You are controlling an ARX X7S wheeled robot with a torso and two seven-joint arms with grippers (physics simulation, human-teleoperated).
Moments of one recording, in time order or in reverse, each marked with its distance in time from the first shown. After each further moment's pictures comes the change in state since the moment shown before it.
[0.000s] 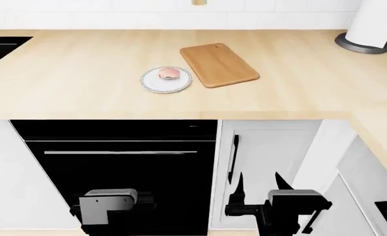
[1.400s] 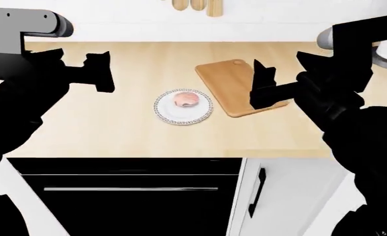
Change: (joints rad) left arm -1.002 -0.331 -0.144 0.297 -0.548 -1.345 -0.046; right arm 0.931 0.208 0.140 -0.532 0.407 1.414 -0.109
